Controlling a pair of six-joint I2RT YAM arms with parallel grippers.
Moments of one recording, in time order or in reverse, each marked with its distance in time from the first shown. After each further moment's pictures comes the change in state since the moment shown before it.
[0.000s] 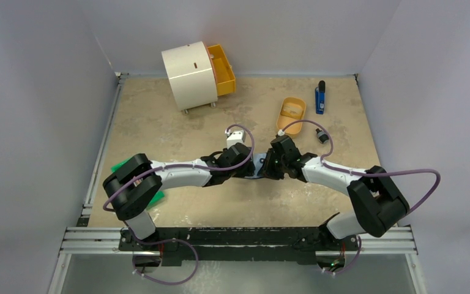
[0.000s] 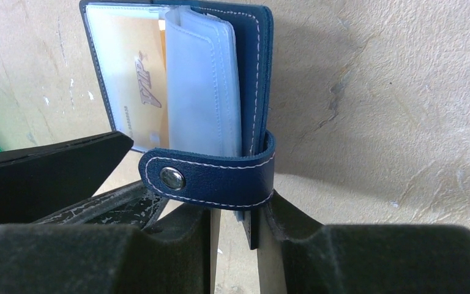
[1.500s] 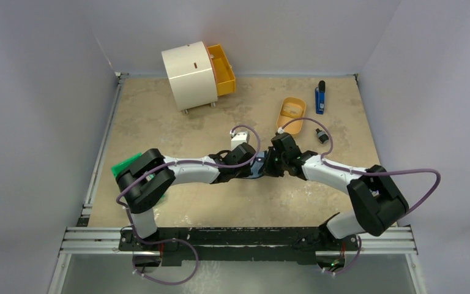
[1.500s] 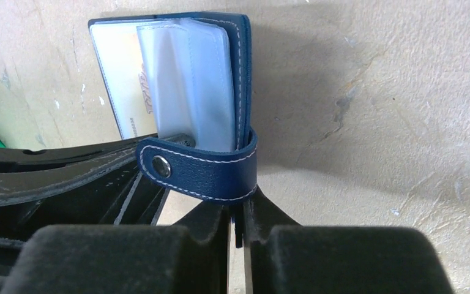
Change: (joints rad) left arm 0.002 0.113 0.073 -0.039 -0.002 0.000; right arm -0.018 0.008 0.020 -0.006 -0.009 -0.021
